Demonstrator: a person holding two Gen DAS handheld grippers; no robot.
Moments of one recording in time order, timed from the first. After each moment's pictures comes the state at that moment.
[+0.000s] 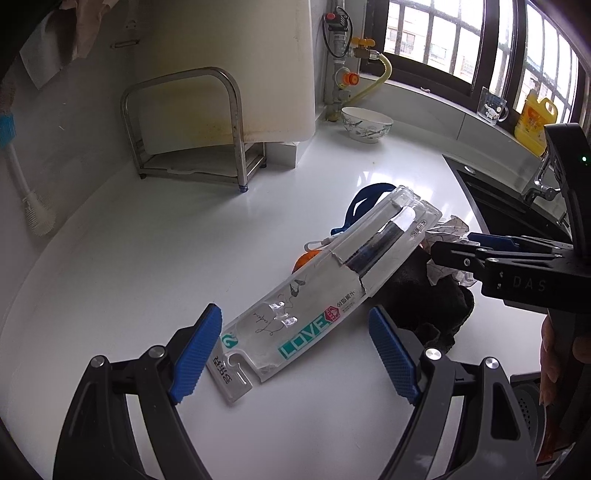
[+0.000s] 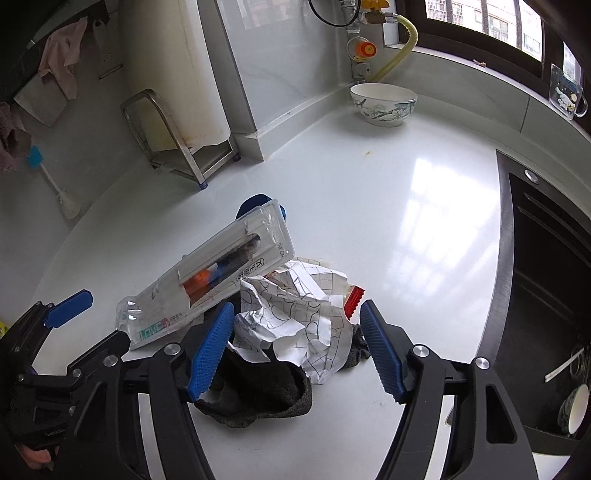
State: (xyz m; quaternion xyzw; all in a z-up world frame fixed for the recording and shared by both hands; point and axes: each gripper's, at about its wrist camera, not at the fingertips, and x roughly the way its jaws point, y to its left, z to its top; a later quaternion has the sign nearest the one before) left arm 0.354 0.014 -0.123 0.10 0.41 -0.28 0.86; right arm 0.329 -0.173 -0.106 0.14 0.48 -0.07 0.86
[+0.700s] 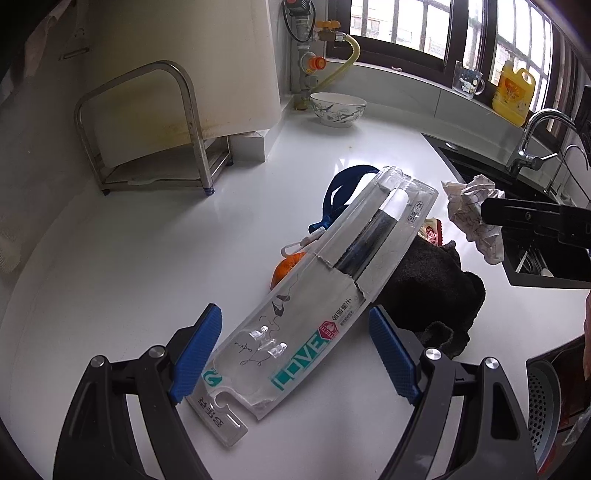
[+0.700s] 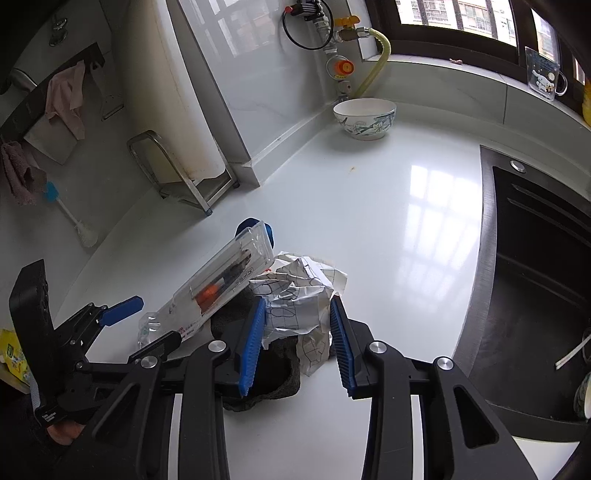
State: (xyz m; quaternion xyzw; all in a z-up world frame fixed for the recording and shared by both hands) left arm 0.373 -0.008 -0.143 0.15 0.40 -0.34 0.84; right arm 0.297 -0.197 -0.081 0.19 0.44 -0.07 0.87
